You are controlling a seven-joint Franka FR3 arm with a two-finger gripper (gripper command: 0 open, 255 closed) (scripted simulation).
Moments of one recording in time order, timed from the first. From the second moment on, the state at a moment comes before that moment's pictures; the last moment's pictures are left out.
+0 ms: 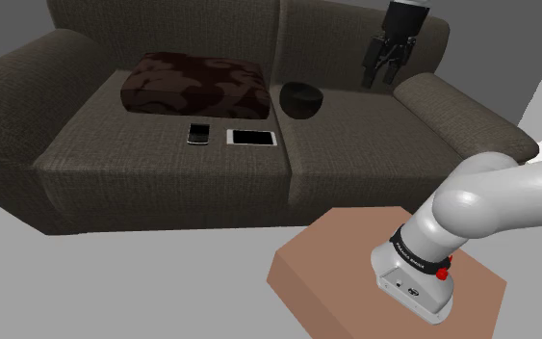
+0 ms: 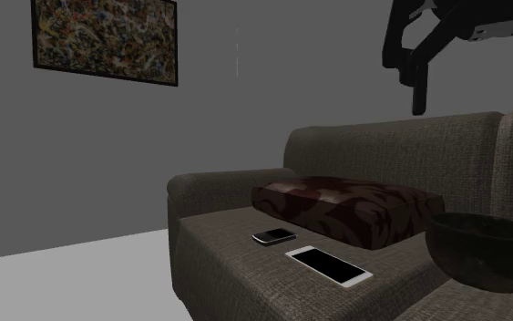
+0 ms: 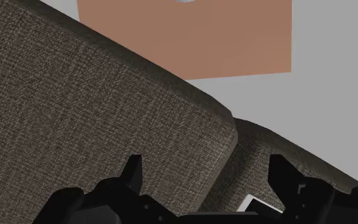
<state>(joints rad) -0.02 -0.78 -0.06 -2.36 -0.01 1.53 0.01</state>
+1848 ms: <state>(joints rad) 0.05 0.00 0.26 -2.05 0.06 2.06 0.61</state>
